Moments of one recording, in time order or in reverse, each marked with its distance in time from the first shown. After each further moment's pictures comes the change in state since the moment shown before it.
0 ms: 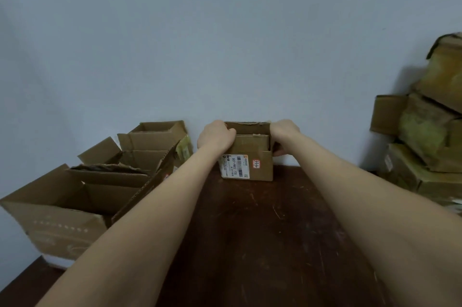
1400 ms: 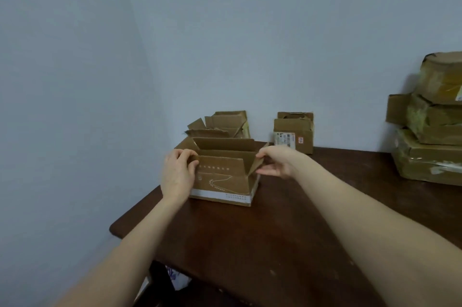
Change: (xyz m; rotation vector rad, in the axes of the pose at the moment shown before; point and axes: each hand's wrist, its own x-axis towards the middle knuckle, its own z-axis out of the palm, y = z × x) left_hand -0.276 -0.173 -0.141 0.074 0.508 0.052; right_hand -0.264 0.023 0.039 0.377 -0.574 0.106
